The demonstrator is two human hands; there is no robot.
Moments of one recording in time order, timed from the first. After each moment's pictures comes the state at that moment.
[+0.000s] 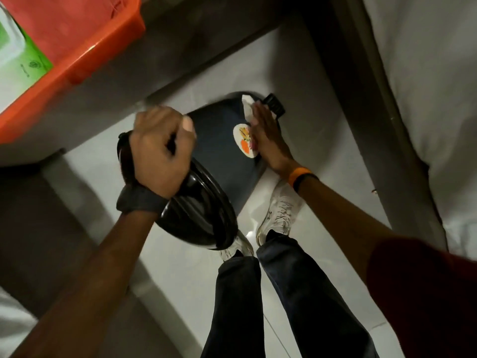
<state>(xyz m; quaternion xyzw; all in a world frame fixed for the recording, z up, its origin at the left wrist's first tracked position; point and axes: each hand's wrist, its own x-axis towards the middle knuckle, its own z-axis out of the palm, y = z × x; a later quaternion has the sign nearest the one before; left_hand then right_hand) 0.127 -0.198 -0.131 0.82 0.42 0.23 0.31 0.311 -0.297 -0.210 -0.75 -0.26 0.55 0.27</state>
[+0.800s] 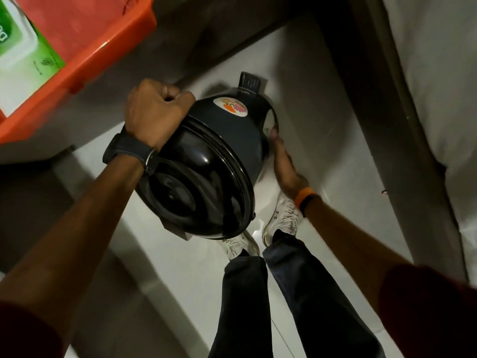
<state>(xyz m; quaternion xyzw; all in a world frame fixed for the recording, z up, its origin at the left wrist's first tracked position) 0.140 -0.137 -0.144 0.74 0.56 0.04 0.37 0.287 -0.330 -0.218 -0.70 -0.05 0.59 0.39</state>
